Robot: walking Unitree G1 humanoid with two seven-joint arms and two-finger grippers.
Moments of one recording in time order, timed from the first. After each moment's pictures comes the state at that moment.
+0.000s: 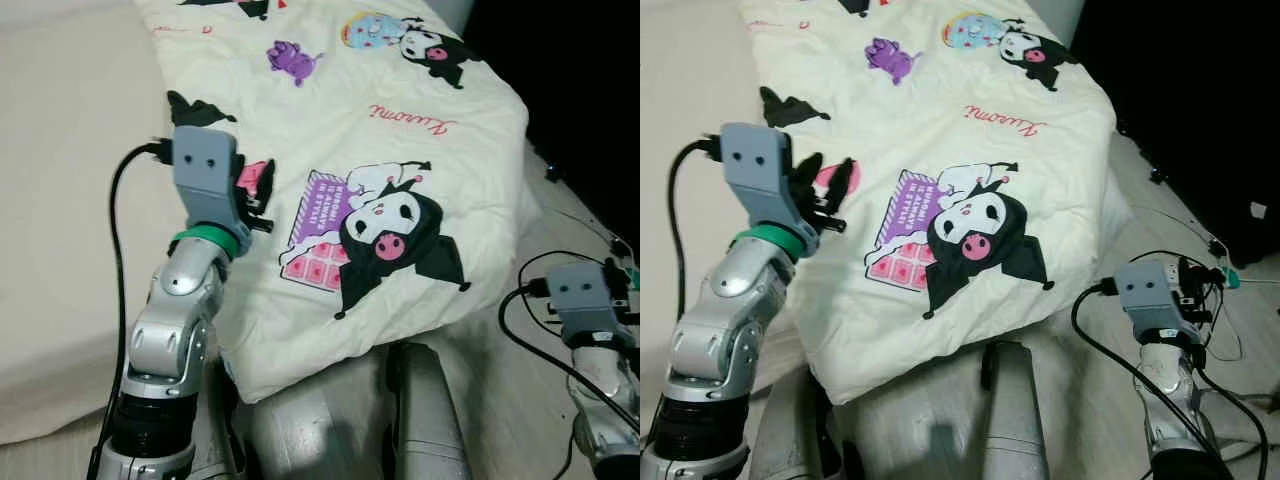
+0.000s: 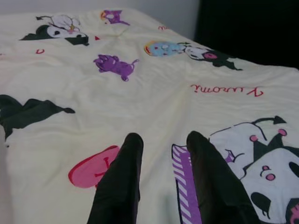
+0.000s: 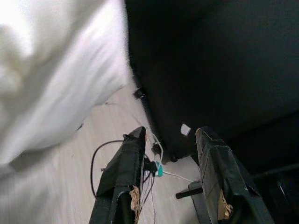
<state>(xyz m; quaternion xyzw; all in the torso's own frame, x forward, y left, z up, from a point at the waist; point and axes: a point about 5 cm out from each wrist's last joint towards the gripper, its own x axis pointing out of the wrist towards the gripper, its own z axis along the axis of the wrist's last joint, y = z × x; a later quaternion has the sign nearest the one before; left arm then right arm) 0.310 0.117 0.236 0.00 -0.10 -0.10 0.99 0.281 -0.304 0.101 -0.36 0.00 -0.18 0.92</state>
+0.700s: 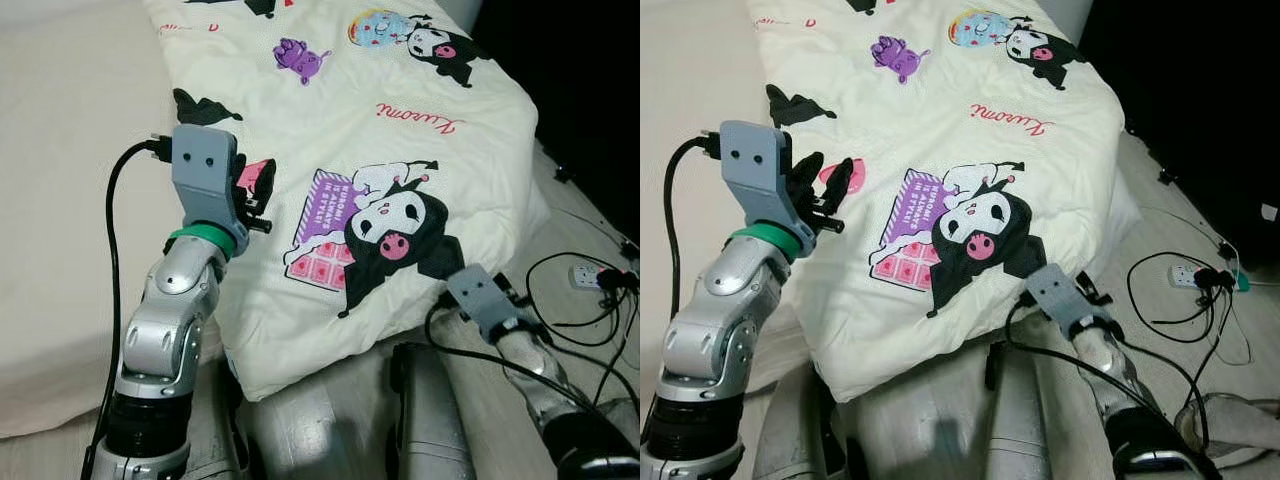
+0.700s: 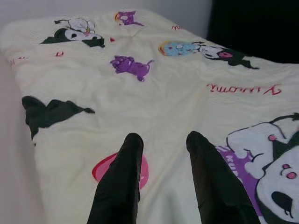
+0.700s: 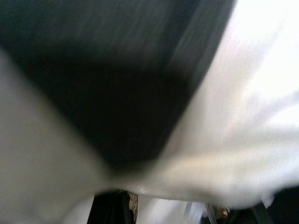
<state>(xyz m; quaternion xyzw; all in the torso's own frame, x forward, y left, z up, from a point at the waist) 0.308 0.125 0.241 0.01 -0.11 -0.09 0.99 0.329 -0.231 0.099 -0.38 -0.04 0.01 0.93</state>
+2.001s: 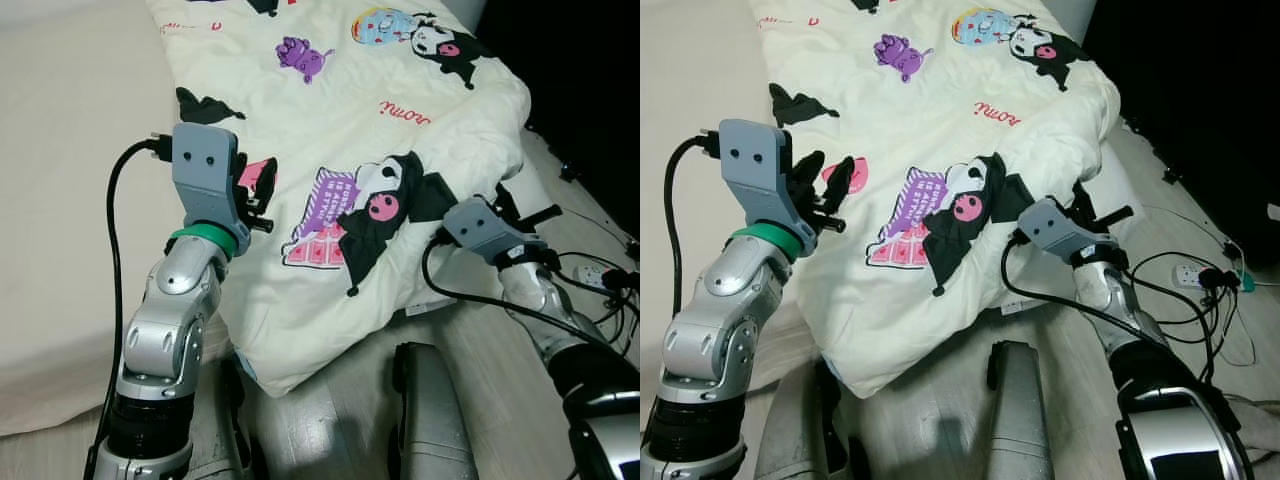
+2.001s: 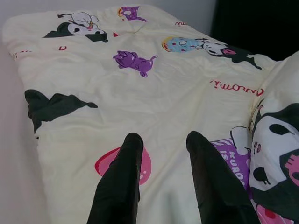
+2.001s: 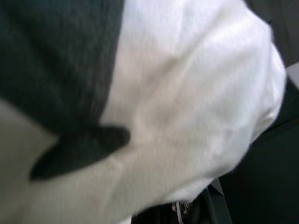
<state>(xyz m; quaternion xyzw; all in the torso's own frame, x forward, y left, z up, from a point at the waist) 0.308 0.123 0.240 0.01 -0.10 -0.09 0.99 0.361 -0.228 0.172 -0.44 -0.19 -0.05 0.87</state>
